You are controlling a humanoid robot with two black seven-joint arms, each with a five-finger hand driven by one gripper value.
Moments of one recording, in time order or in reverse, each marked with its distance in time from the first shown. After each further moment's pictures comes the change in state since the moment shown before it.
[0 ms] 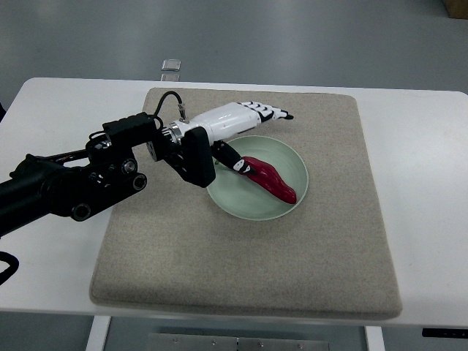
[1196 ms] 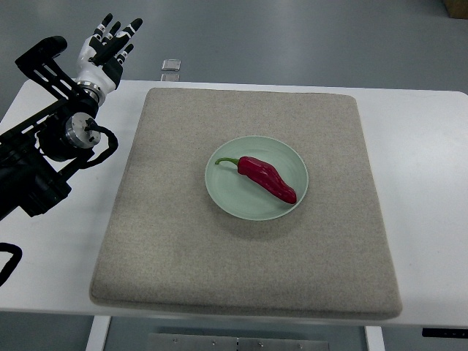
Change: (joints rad) left arm 0.029 -0.004 -0.236 0.276 -1.607 0.059 0.003; right arm 0.000 0.000 0.000 0.000 0.000 0.000 0.000
